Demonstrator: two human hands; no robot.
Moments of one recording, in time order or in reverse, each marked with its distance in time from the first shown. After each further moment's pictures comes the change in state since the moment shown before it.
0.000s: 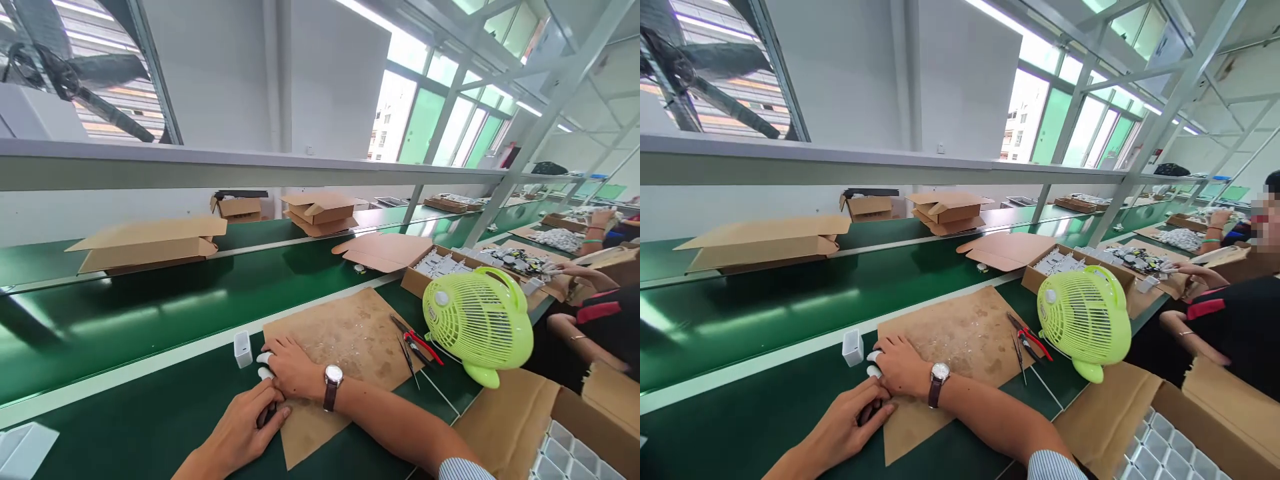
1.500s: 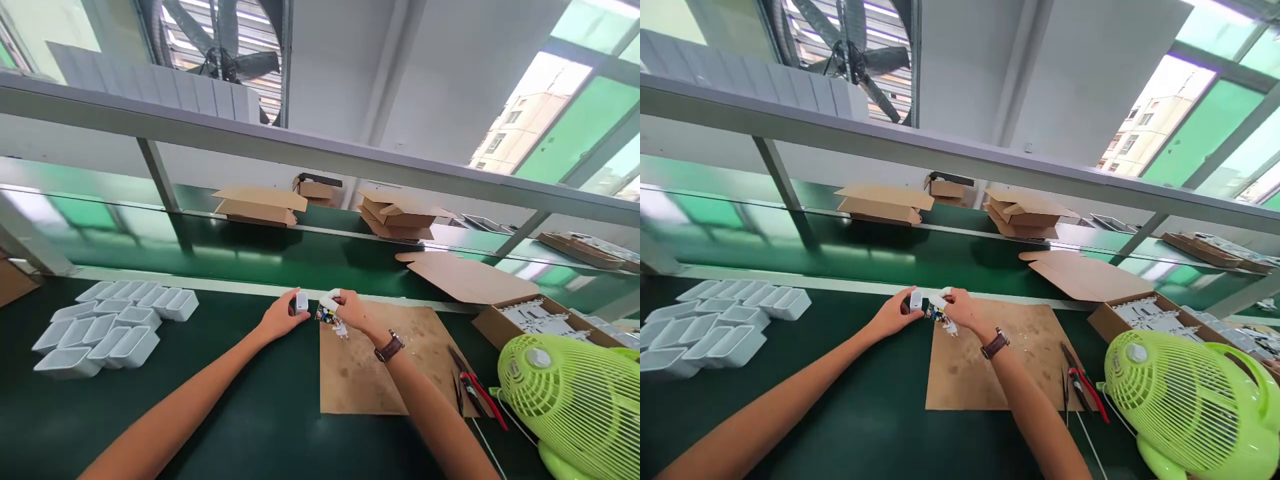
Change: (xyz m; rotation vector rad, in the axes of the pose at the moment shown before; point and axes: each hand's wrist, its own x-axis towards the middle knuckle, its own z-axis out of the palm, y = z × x) left_hand 0.022 -0.036 -0.058 -0.151 0.322 -0.773; right_hand 0.039 0.023 -0.064 0.838 -0.009 0.365
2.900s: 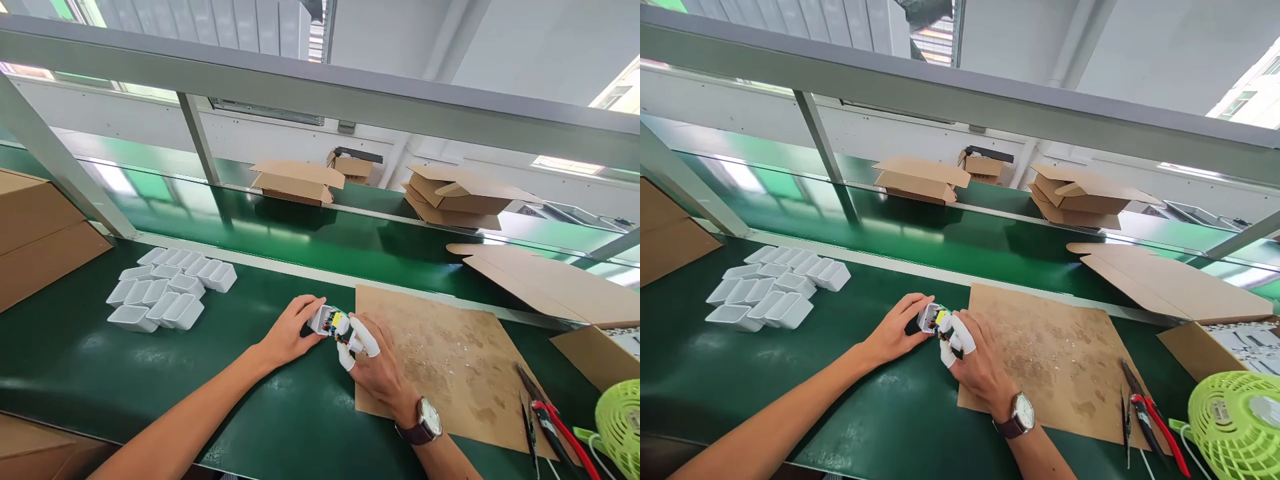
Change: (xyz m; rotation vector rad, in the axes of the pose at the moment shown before) left_hand -0.078 -0.032 -0.021 0.169 0.125 0.551; right_hand -0.081 0.002 0.071 -0.510 0.437 -0.742
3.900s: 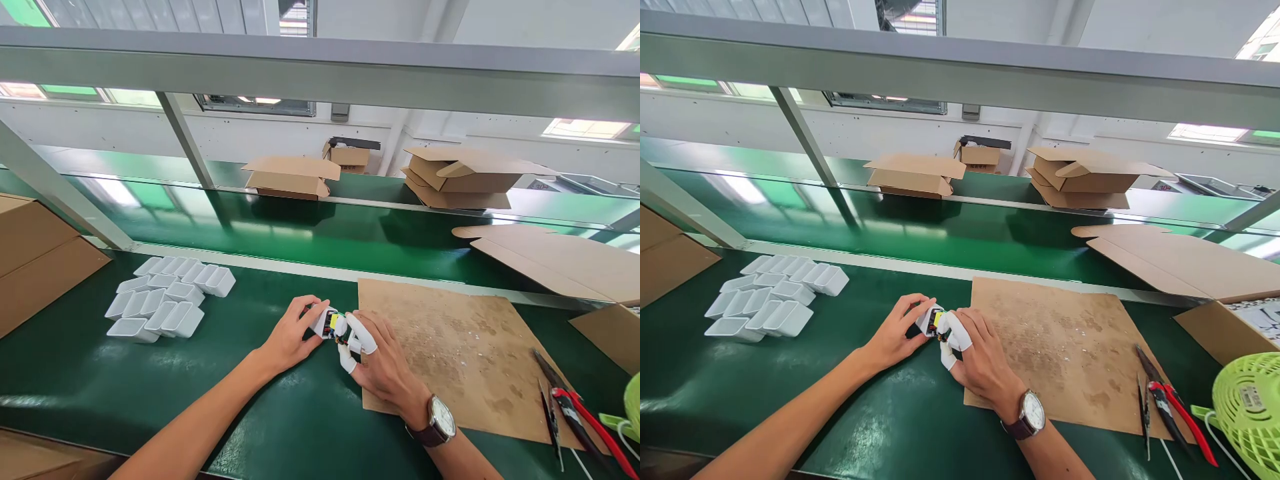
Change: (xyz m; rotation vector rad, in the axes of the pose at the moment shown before) left_hand 0.003 0.008 -0.003 0.083 -0.012 0.118; right_hand -0.002 -0.001 0.000 -0.025 -0.094 -0.020
